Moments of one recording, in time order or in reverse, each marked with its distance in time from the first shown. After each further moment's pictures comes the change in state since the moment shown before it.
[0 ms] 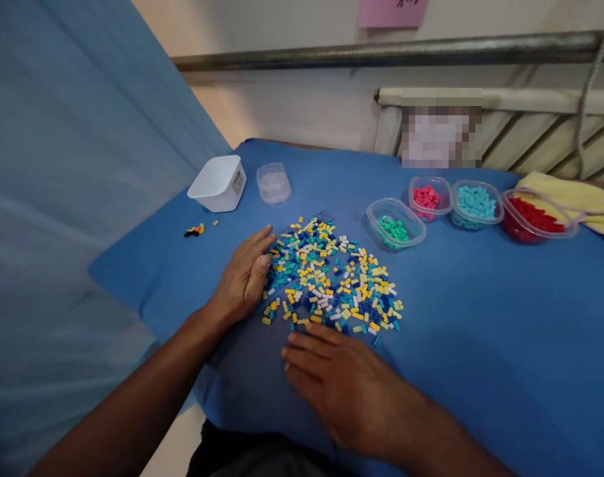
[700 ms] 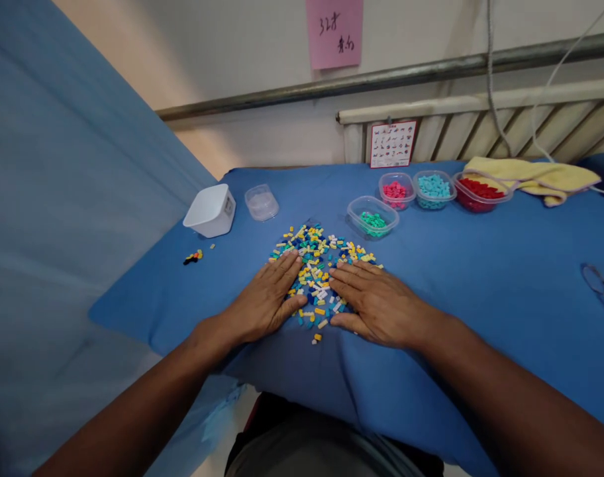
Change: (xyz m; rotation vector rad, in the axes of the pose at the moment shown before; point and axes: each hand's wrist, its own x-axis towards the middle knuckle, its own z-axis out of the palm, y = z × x) left_hand 0.017 0.040 -0.011 0.311 -0.787 0.071; right_hand -0.015 0.060 -0.014 -0.229 0.026 0.312
